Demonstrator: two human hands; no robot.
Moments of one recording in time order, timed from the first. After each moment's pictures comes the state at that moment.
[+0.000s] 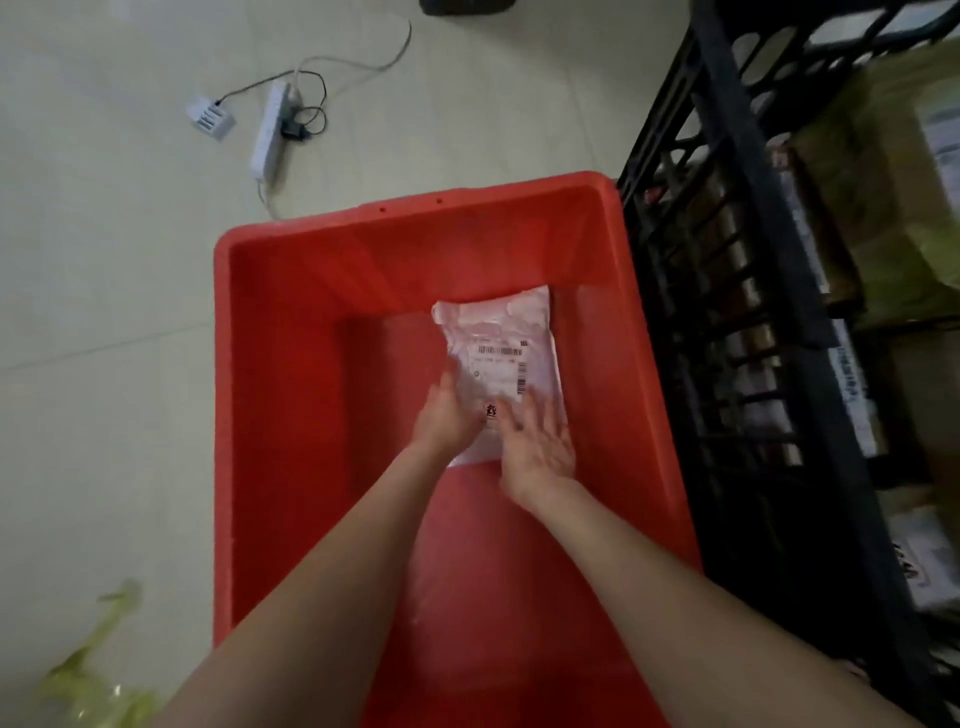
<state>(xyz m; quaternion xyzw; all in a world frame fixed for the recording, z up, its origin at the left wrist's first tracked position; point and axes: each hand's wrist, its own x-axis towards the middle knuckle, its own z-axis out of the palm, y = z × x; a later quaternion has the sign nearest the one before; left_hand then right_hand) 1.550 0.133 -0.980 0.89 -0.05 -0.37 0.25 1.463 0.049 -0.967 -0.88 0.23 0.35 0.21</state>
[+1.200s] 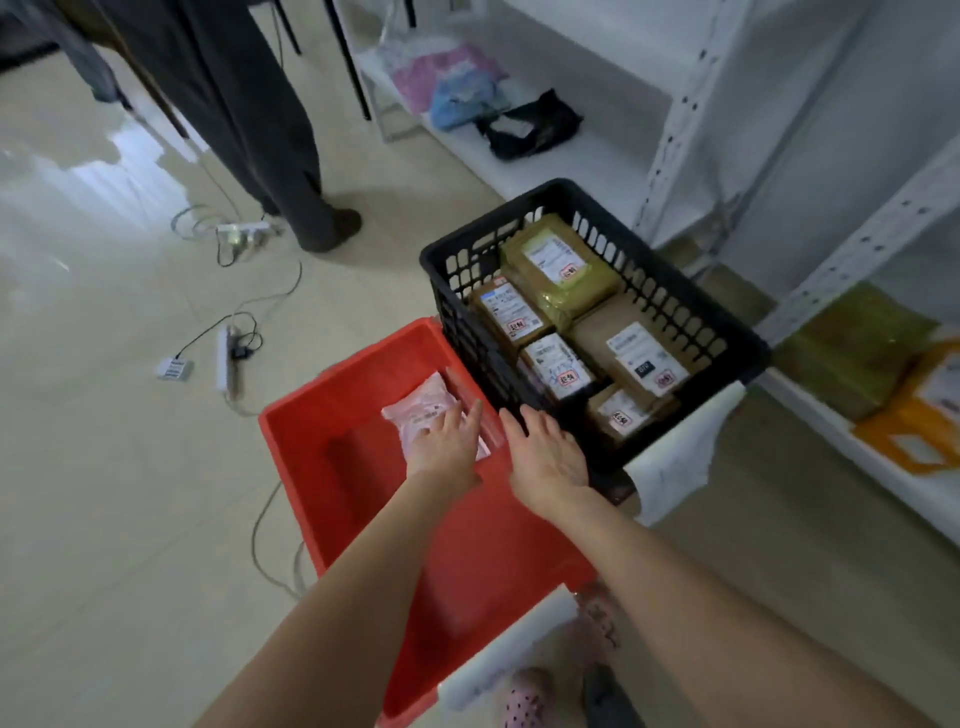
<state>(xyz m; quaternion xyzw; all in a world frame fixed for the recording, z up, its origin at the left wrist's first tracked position) 1.417 0.122 -0.664 0.83 -0.50 -0.22 -0.11 1.304 0.054 -0.682 -0.89 0.39 0.13 0.18</state>
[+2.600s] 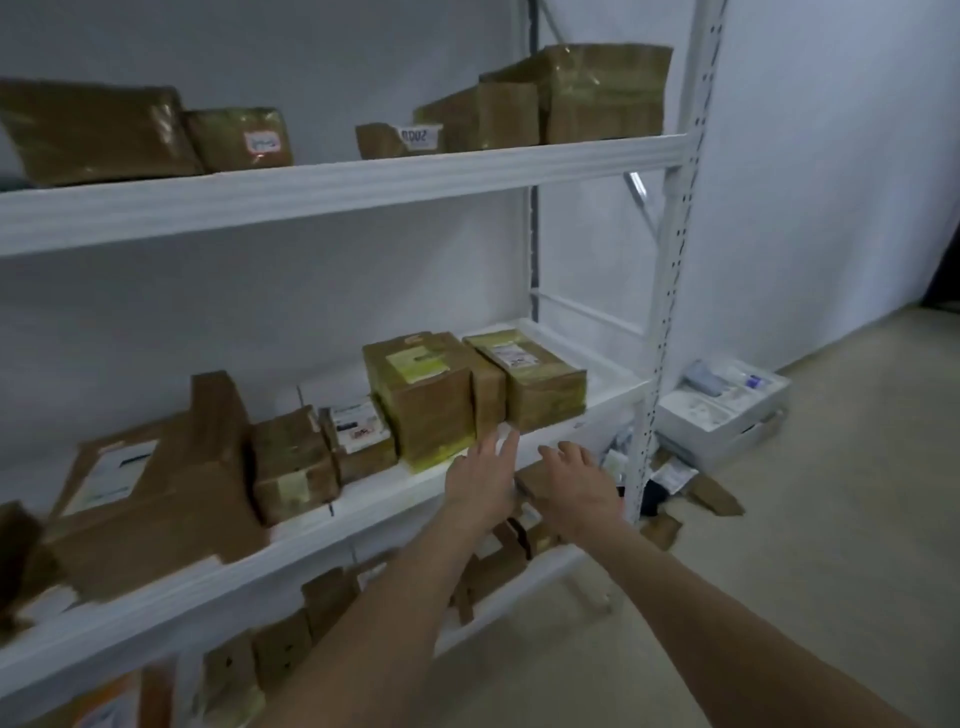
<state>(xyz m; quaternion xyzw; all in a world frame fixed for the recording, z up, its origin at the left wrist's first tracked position) 0.392 0.039 -0.374 0.25 -0.97 -0.02 0.05 0.307 0.144 -0.392 -0.41 0.90 -0.13 -0.01</state>
